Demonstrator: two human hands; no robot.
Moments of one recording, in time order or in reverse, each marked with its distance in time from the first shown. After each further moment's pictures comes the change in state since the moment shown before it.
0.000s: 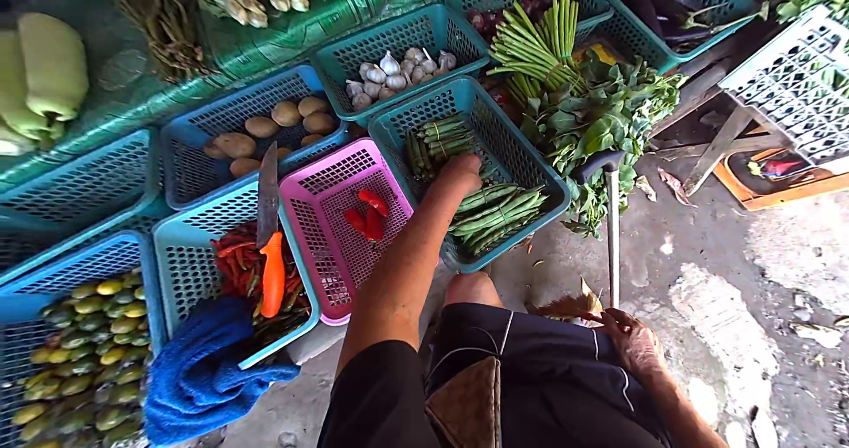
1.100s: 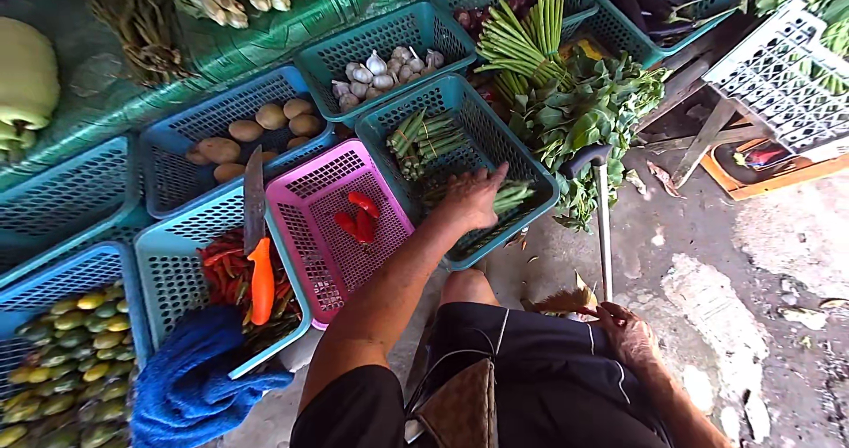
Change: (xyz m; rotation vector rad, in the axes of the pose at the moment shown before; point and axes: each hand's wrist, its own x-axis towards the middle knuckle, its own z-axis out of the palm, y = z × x) left_hand -0.069 0.044 0.011 0.144 0.079 0.169; right_hand -0.004 0.005 0.001 0.029 0.027 -0.021
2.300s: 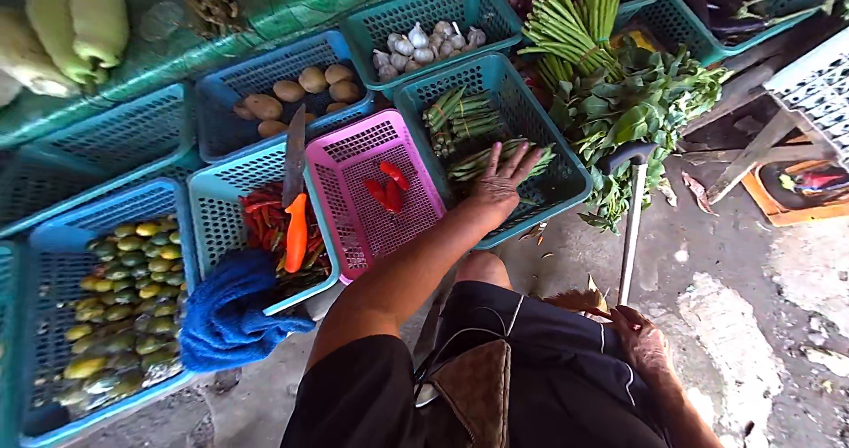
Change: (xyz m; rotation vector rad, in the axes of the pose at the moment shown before) left_hand -0.024 -0.006 0.031 0.429 0.104 0.195; right_hand 0.001 -0.002 0.001 -0.002 0.006 -0.008
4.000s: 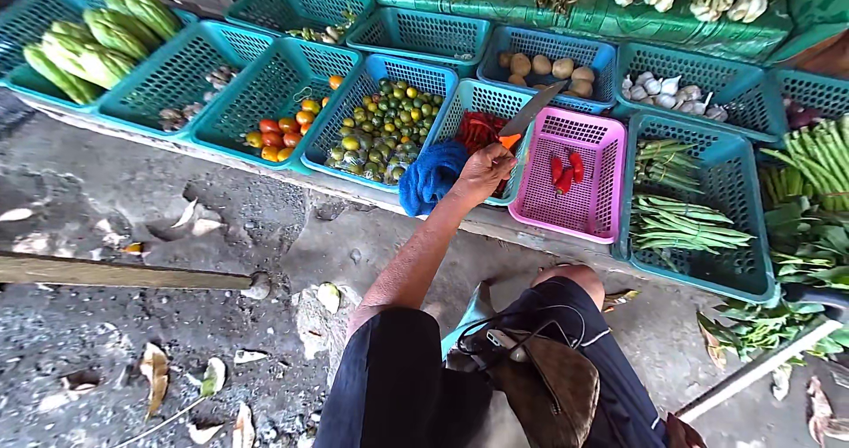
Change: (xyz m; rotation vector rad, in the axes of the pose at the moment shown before) left_hand -0.315 -0.096 0.036 -1.295 0.856 -0.841; right_hand -0.026 -0.019 -0.002 -0.099 0.016 -0.065
